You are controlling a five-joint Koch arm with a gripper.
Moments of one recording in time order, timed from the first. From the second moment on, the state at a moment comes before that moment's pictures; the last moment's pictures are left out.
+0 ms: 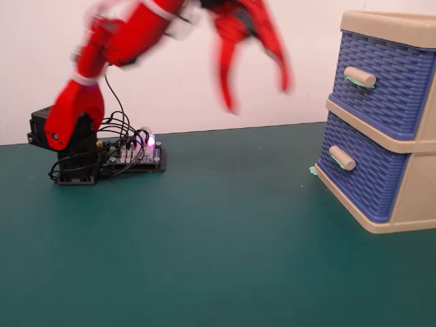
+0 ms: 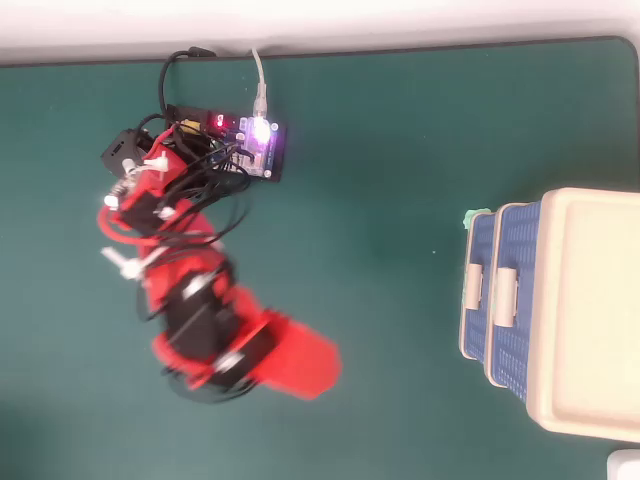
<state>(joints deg) -56.9 68.0 10.8 112.6 149.2</state>
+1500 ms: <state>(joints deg) -6.2 131.9 141.9 86.5 87.3</state>
